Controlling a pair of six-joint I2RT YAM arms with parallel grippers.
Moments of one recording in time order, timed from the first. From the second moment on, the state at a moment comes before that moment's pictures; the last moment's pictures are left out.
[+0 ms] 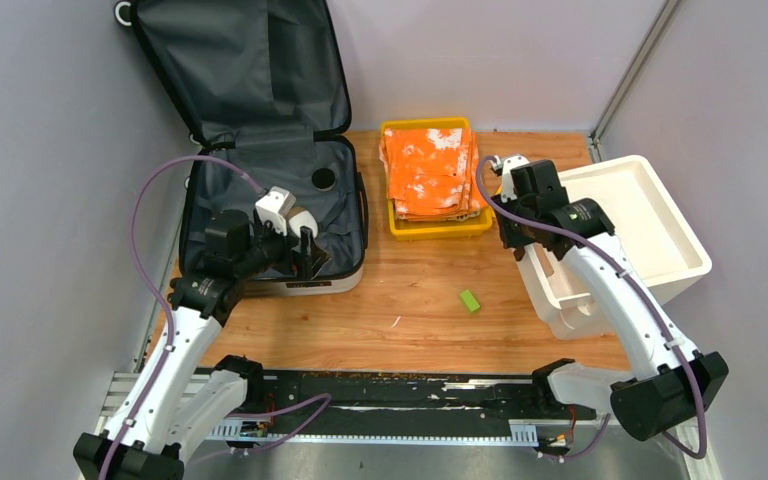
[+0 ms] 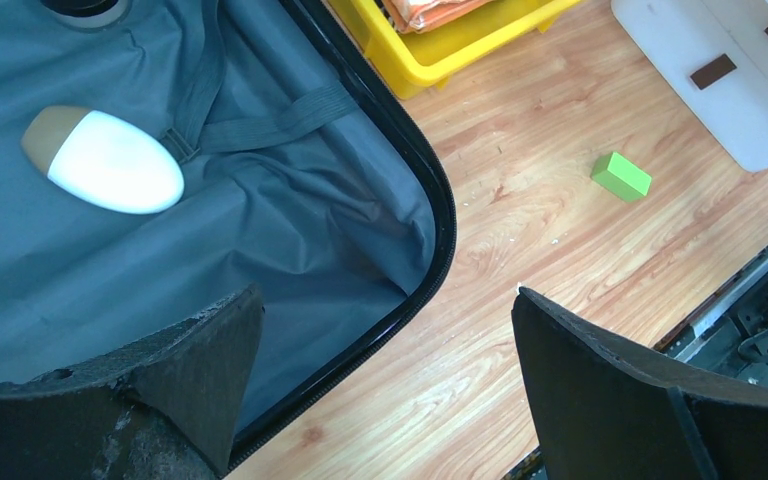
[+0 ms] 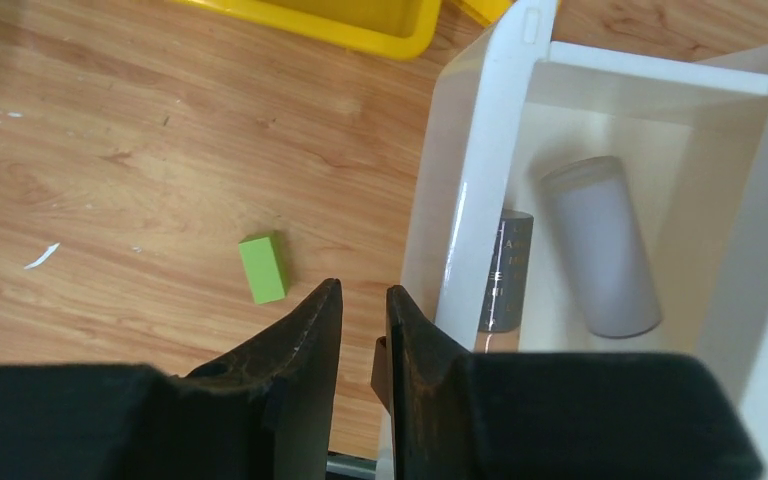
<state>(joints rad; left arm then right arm) -0.26 0.80 0.79 -0.46 0.41 -0.11 0.37 1.21 1.30 -0.98 0.10 0.00</state>
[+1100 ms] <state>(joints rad) -0.26 0.79 0.79 -0.47 0.41 -0.10 0.38 1.22 1.22 -0.95 0.57 -0.16</state>
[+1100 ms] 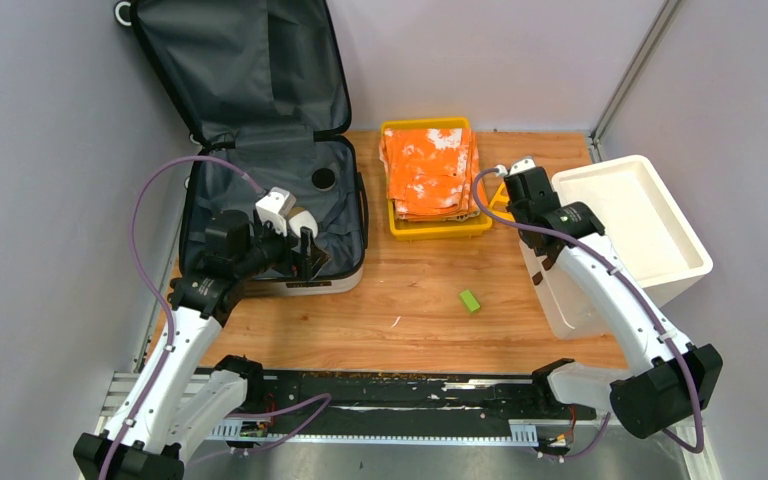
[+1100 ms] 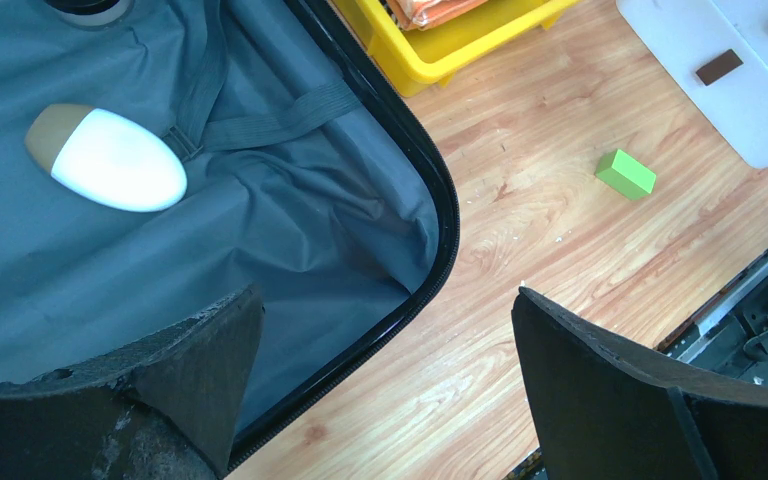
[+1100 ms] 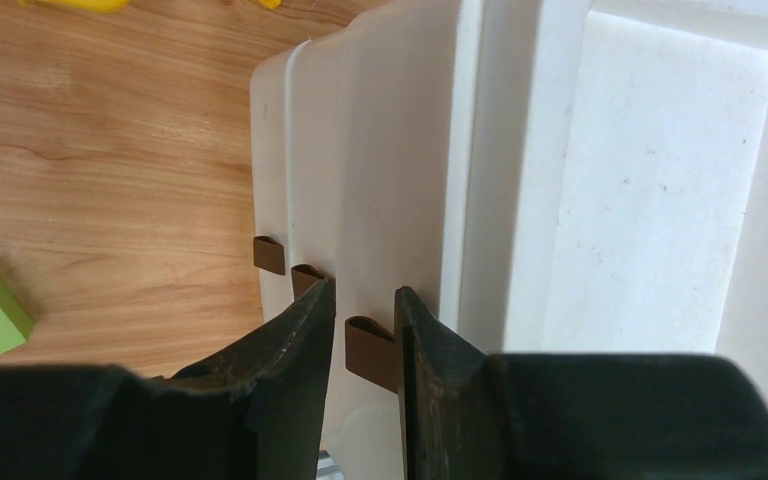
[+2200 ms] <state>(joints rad) -0.26 0.76 0.79 -0.48 0.42 -0.09 0.47 1.35 1.28 -1.04 0.54 -0.26</state>
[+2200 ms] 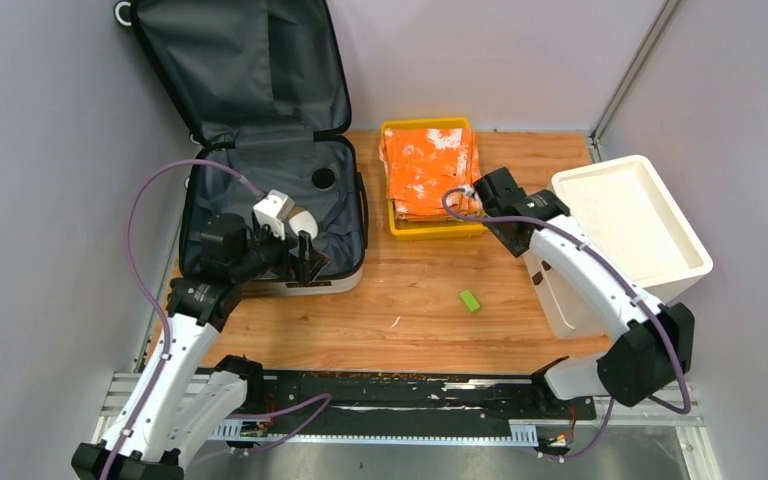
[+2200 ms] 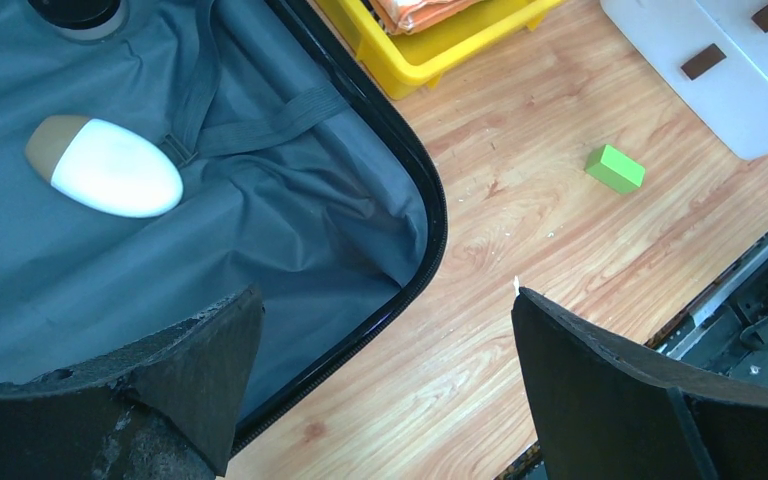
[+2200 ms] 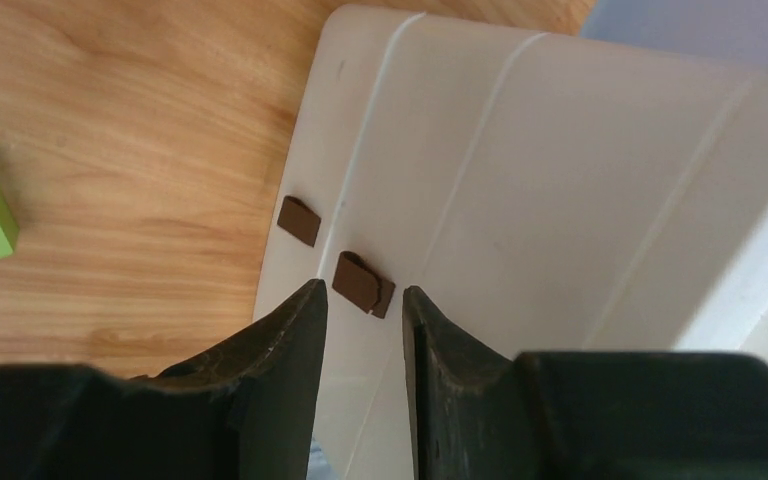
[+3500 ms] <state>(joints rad) -0.38 0.69 0.79 -0.51 0.41 -0.05 0.62 1.46 1.01 -1.02 0.73 -0.68</state>
